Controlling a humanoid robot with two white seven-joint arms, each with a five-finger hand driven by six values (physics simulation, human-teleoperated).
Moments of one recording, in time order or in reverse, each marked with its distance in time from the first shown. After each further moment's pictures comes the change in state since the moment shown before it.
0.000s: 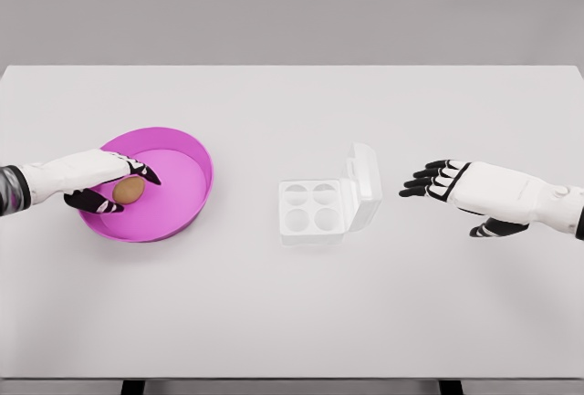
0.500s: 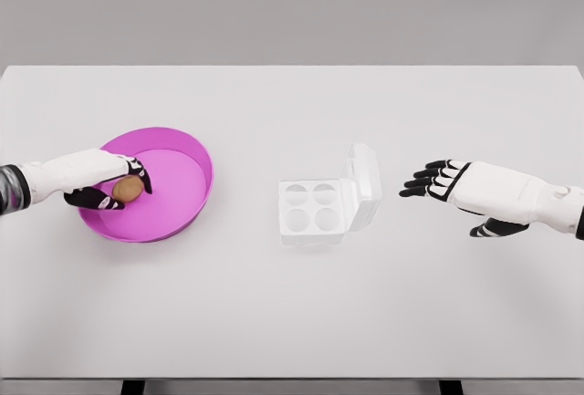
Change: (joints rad) left arm -0.002 0.000 0.000 -0.001 0.000 0.015 0.000; right arm 0.000 0.000 0.000 0.000 0.000 0.000 0.000
